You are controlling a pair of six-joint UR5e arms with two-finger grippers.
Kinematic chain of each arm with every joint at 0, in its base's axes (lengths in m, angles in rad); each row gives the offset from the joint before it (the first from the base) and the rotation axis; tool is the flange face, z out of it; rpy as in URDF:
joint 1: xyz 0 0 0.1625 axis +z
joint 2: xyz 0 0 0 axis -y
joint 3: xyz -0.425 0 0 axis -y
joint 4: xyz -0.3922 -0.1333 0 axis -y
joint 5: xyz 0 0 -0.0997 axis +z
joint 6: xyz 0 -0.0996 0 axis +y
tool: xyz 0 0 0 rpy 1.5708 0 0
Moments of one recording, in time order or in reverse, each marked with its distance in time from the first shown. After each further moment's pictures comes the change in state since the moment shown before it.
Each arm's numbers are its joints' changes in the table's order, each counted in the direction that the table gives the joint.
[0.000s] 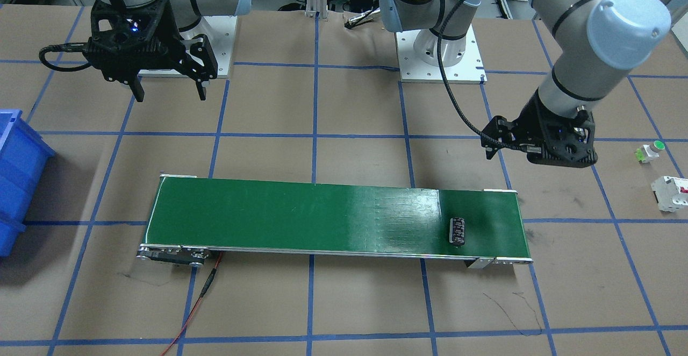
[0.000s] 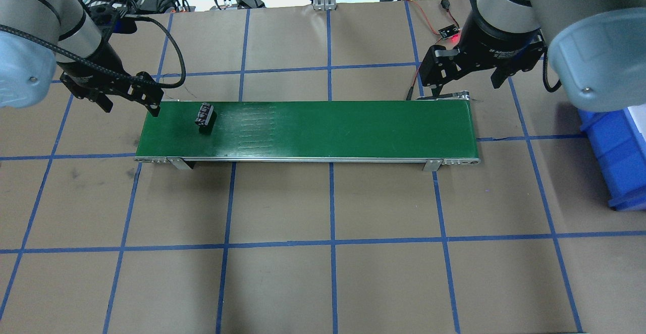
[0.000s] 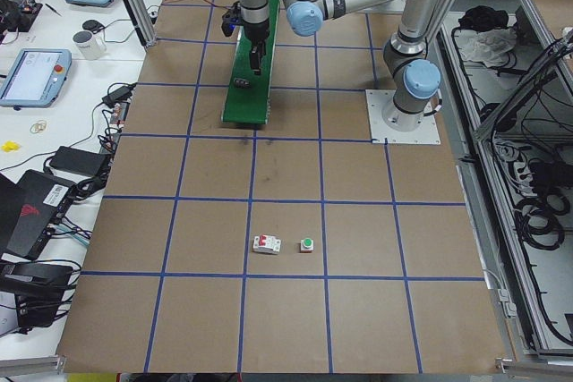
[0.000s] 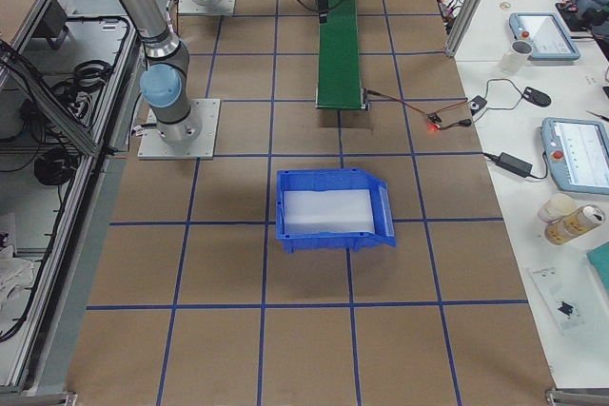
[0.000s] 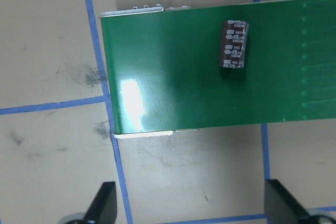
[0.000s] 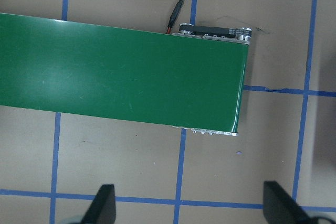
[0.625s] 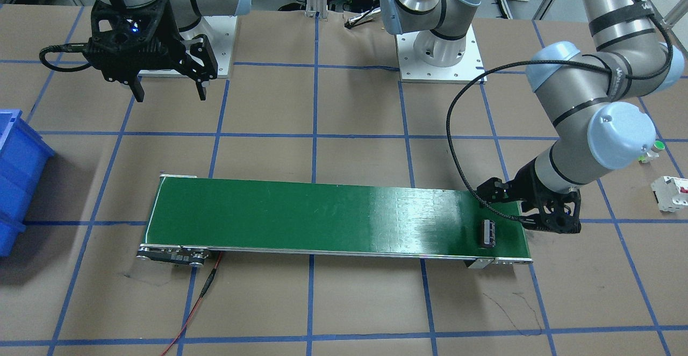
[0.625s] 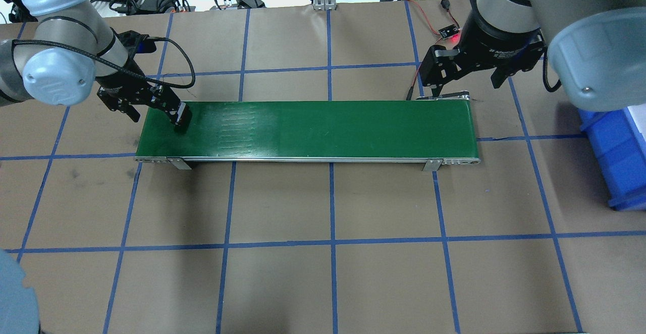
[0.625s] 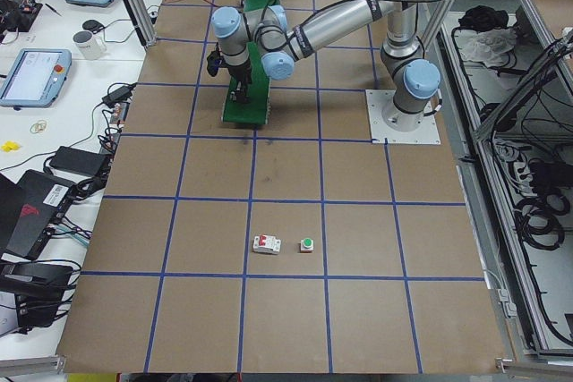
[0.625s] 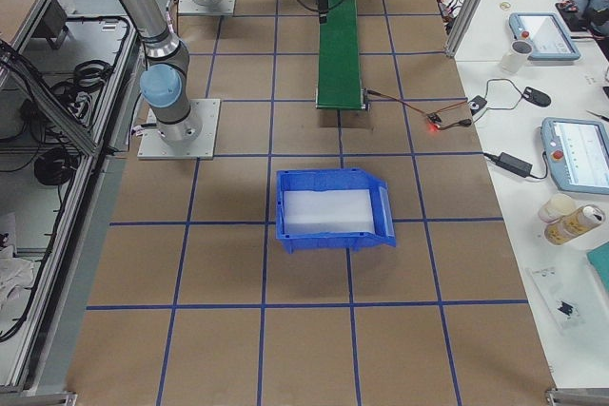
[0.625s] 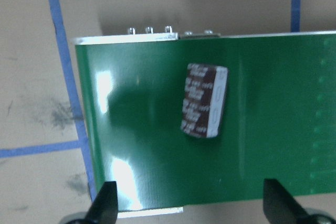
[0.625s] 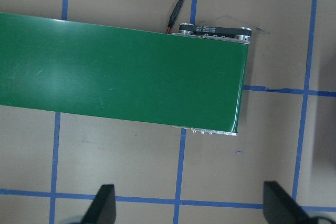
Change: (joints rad) left arm 0.056 -0.232 0.001 0.142 0.079 -0.020; right arm 0.000 0.000 0.000 0.001 0.001 0.001
